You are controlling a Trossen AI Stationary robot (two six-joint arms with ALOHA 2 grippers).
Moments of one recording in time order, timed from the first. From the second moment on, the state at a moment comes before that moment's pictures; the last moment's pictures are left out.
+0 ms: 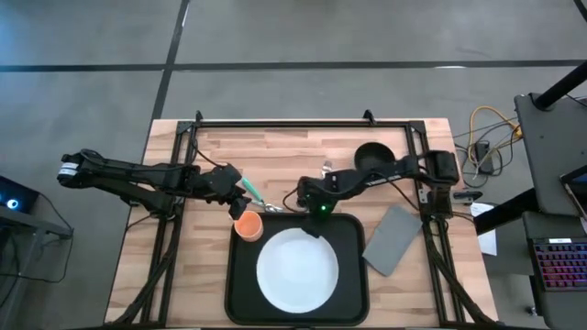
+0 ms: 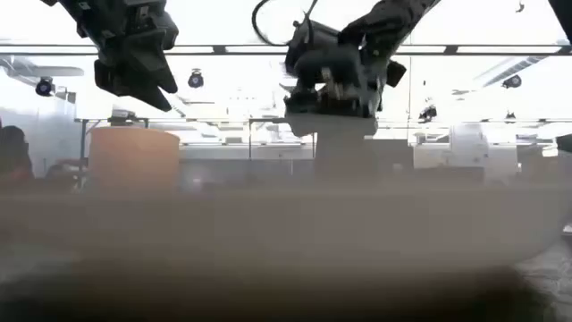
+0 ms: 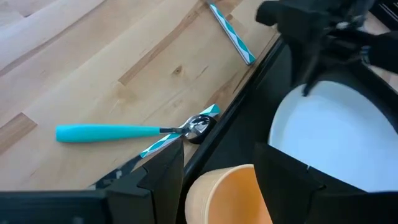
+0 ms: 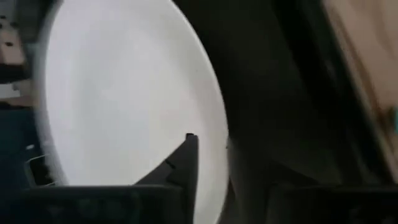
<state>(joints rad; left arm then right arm) -0.08 0.99 0.78 -0.61 -0.21 -0.73 -0.03 1.92 1.22 -0.41 -0.49 0.59</state>
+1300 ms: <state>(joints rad) -0.08 0.99 0.78 -0.61 -0.21 -0.74 -0.68 1.54 1.21 -1.27 0.28 0.50</state>
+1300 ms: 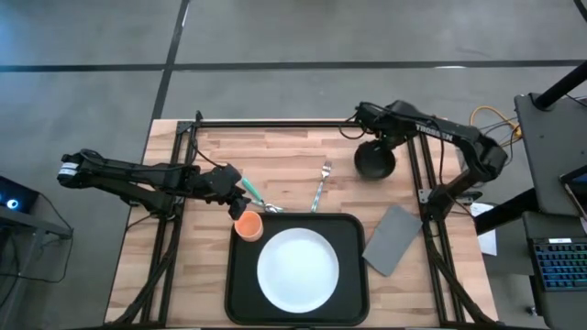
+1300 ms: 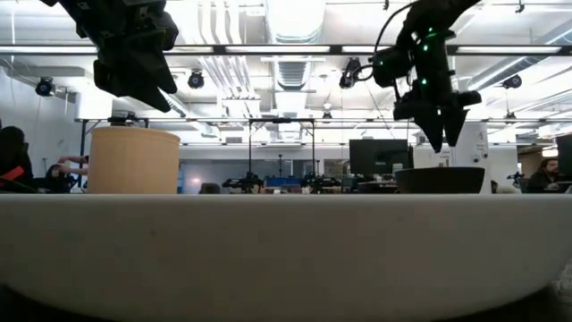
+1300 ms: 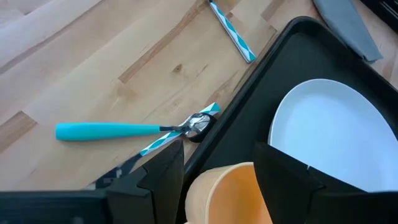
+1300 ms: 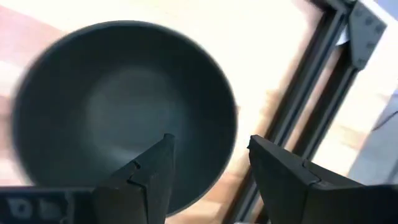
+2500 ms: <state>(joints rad) -0.08 0.99 0.78 -0.61 -0.21 -0.74 -0.77 1.55 1.03 -0.95 -0.05 0.33</state>
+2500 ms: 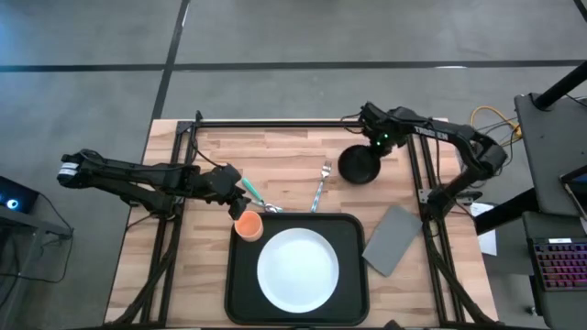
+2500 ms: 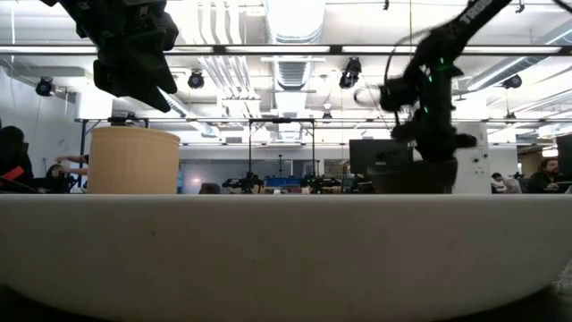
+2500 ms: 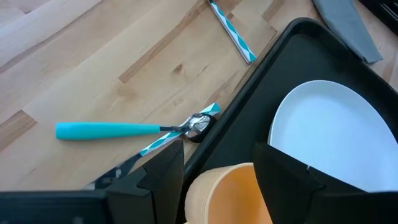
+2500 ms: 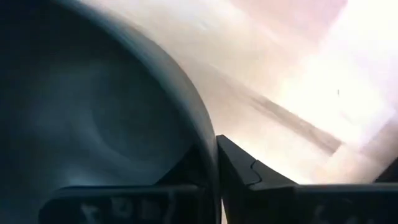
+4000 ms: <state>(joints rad) -0.12 0.99 0.78 -0.66 -0.18 -0.69 0.22 2.01 1.53 -0.74 -0.26 0.97</state>
